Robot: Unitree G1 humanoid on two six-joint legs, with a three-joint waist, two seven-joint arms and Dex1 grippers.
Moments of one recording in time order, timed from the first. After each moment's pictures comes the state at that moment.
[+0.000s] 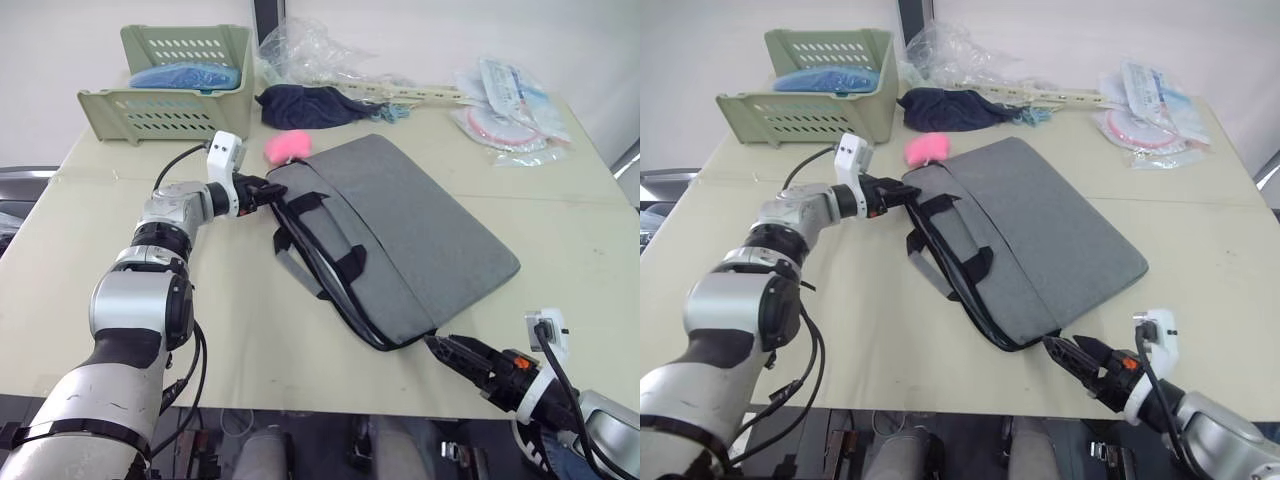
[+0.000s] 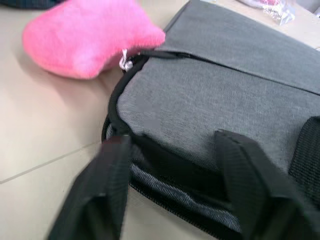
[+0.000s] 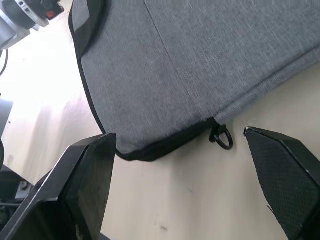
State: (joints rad) left arm -1.29 0.41 0.12 1.31 -0.12 0.22 -0.76; right arm 0.36 -0.58 -0.50 -0.70 1.55 1.01 0.03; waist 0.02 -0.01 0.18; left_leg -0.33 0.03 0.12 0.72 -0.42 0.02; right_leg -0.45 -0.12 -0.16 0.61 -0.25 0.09
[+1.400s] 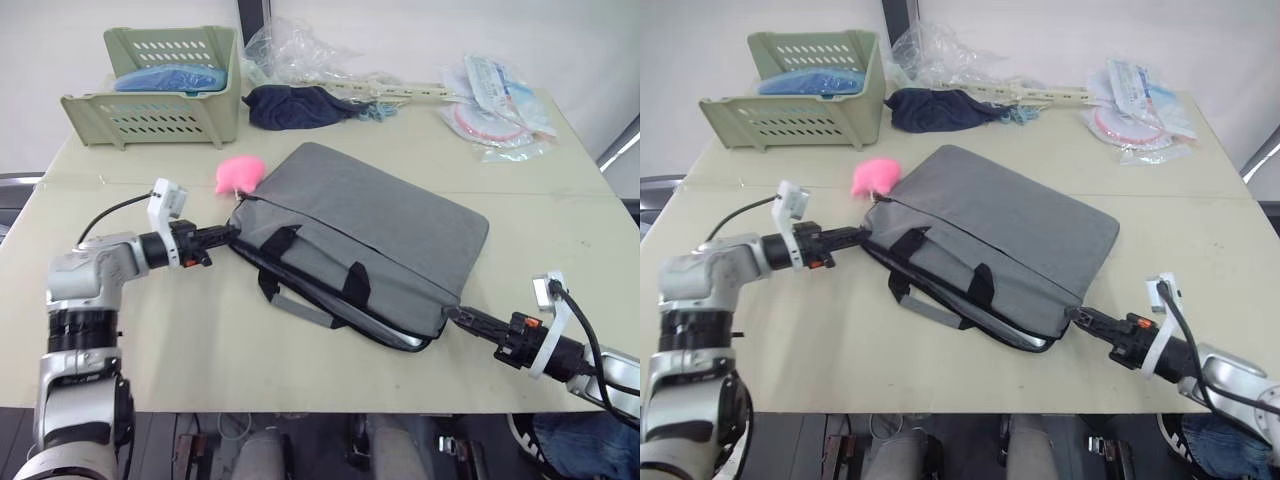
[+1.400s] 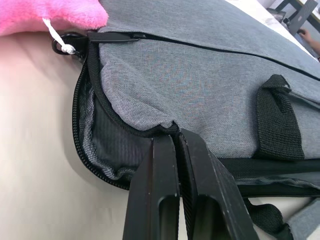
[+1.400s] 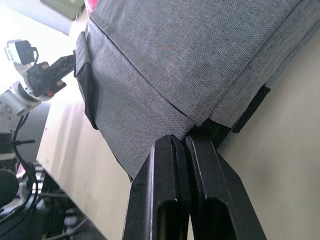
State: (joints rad) left arm -0.56 0.66 0.27 0.11 -0.44 1.02 -0.89; right arm 0.11 -0.89 -0.38 -0.27 1.61 1.02 0.33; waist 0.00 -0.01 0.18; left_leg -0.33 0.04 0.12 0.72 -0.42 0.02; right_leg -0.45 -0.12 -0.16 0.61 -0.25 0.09
